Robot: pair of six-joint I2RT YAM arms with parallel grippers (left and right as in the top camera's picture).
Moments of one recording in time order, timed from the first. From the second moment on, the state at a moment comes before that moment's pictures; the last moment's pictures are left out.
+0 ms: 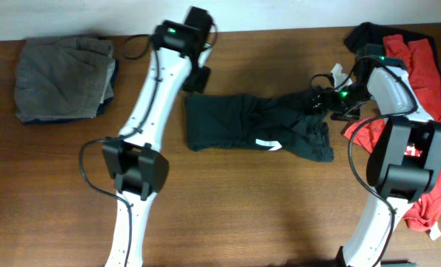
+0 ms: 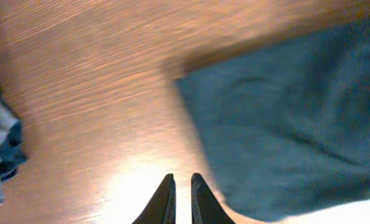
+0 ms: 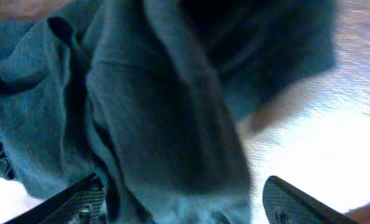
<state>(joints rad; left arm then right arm) -0.36 2.45 2.62 -1.55 -0.15 0.00 -0.18 2.19 1.73 -1.06 -0.38 -0.12</state>
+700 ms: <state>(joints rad) -0.29 2.45 2.62 -1.55 -0.16 0.00 -0.13 2.18 1.58 -0.94 -0.37 -0.06</state>
